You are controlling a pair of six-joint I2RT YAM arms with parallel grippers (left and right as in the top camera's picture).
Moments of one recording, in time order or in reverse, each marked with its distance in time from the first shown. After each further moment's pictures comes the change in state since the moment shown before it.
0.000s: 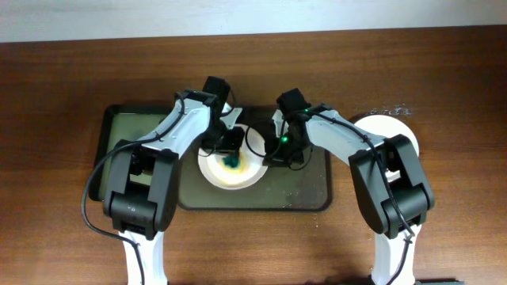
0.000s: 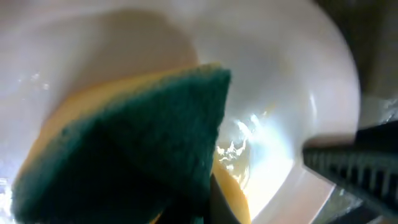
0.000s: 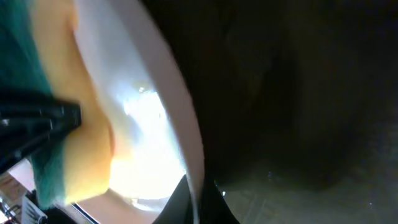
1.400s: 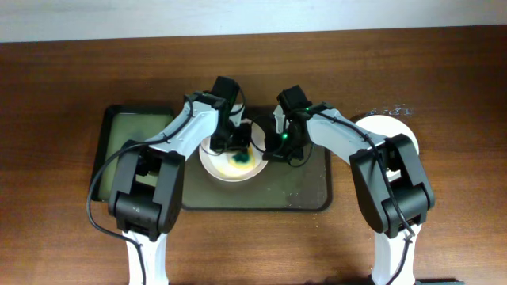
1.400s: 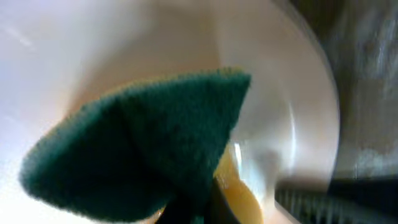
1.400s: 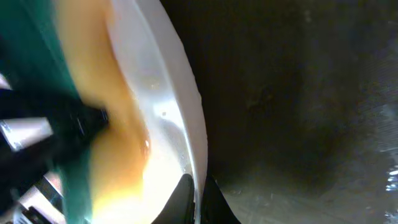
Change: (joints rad) left arm -0.043 0.005 -0.003 0.121 -0.080 -0.259; right arm -0.005 0.001 0.008 0.038 0.028 0.014
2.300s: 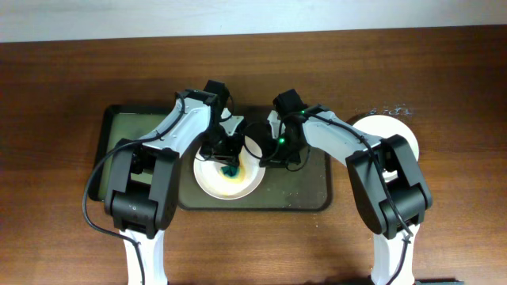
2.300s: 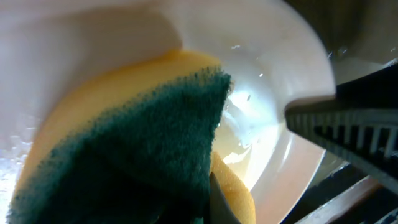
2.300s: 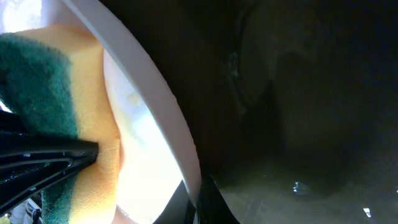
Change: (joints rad) left arm 0.043 0.005 0.015 -0.277 0.139 0.331; right arm 0.019 0.004 -0.006 -0.024 -0.042 -0.045
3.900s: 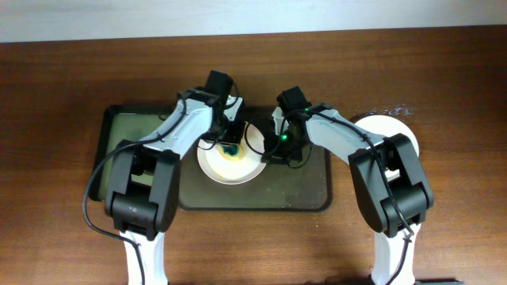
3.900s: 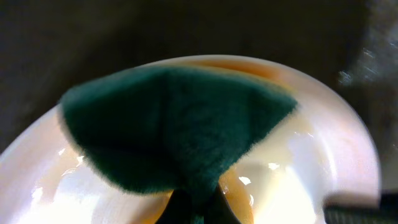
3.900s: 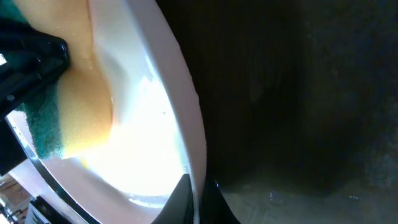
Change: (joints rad) left arm -0.015 -0.008 -0.006 0.270 -0.237 -0.131; right arm -0.017 0.002 0.005 0.014 0.007 0.038
